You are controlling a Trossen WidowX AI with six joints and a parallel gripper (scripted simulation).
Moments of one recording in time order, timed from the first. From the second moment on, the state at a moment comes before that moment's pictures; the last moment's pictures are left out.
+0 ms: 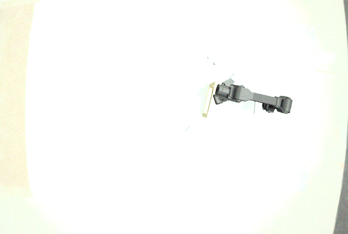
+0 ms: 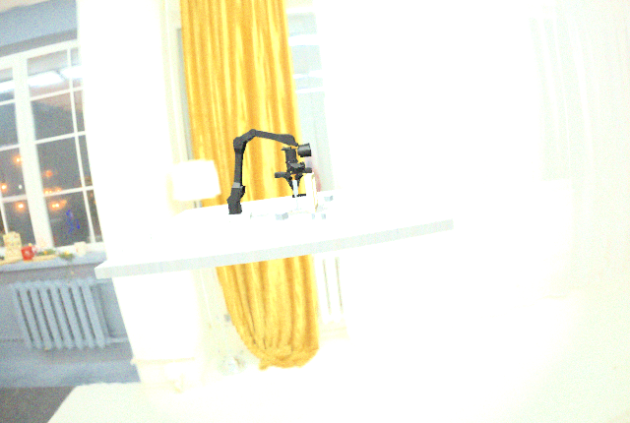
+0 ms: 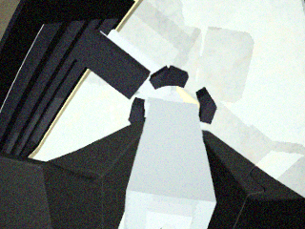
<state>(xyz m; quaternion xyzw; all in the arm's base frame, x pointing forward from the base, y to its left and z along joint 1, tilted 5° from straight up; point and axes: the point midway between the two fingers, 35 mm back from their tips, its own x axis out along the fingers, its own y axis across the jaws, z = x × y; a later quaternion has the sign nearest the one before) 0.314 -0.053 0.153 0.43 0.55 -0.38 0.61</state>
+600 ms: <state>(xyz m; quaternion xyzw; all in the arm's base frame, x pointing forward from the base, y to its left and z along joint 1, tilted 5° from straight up) 0.314 -0.053 0.152 0.64 0.36 -0.57 0.38</state>
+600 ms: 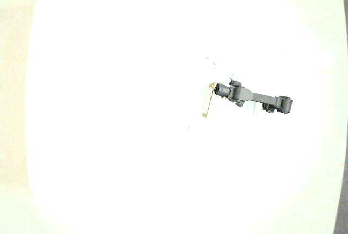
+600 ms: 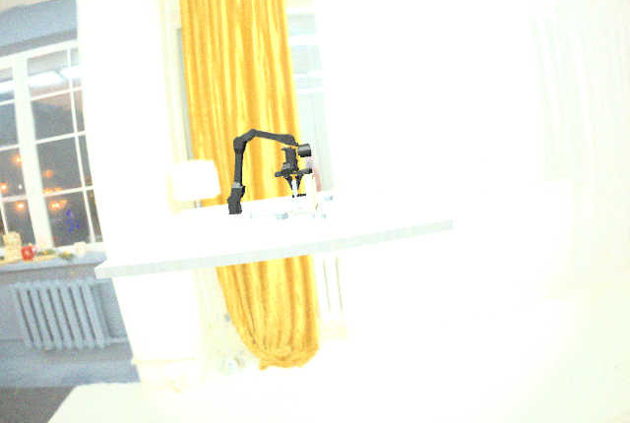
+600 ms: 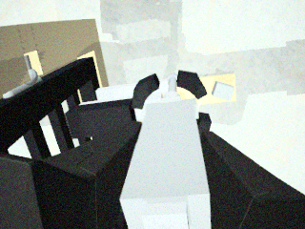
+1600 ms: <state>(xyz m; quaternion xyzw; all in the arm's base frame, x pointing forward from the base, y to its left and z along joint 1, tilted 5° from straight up) 0.314 -0.054 0.153 0.56 0.45 -0.50 0.49</state>
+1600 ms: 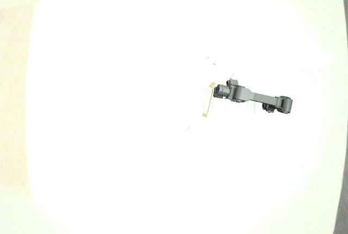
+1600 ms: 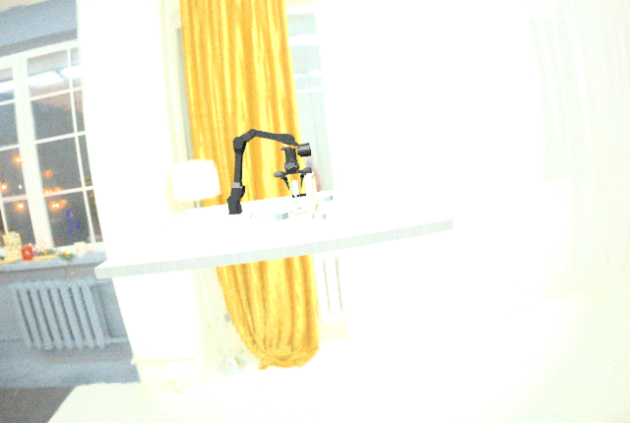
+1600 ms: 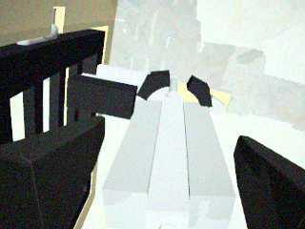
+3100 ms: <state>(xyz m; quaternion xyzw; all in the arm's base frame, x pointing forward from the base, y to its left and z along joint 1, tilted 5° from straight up) 0.314 -0.054 0.153 -0.19 0.64 0.18 0.72</state>
